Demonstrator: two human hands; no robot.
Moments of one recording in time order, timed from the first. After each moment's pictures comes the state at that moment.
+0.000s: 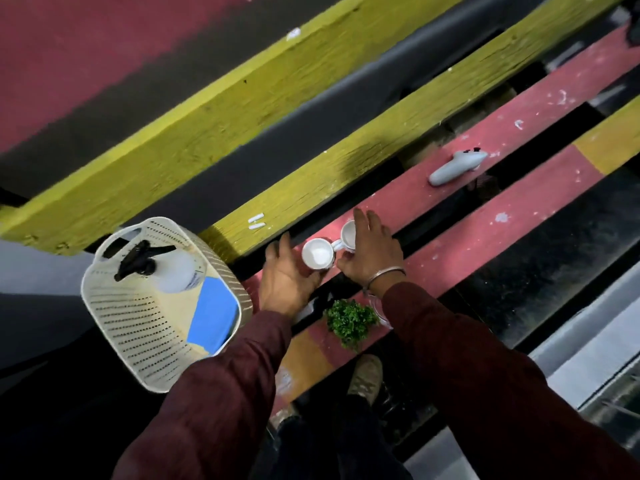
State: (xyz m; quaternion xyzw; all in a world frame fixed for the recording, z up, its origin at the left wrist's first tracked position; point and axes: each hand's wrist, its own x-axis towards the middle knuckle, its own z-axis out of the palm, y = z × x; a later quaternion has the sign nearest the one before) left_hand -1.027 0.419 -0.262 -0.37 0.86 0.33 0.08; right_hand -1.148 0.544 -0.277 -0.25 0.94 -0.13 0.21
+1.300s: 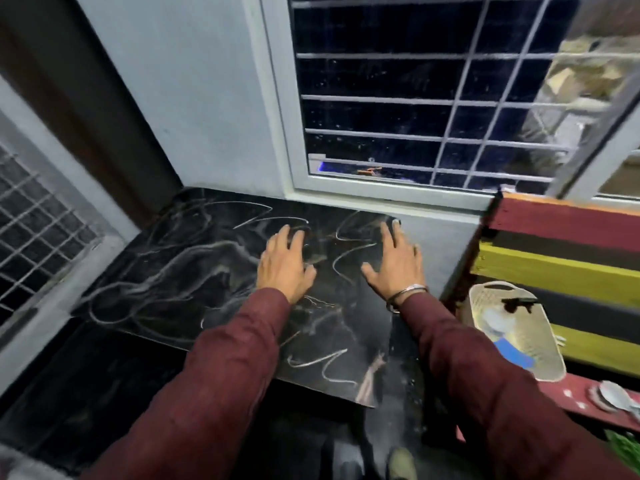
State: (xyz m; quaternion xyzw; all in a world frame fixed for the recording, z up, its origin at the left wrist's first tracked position) left_hand -0.316 0.226 0.103 -0.62 0.77 0.06 -0.12; right_hand -0.531 0.256 0.090 -0.63 0.76 -0.17 0.07
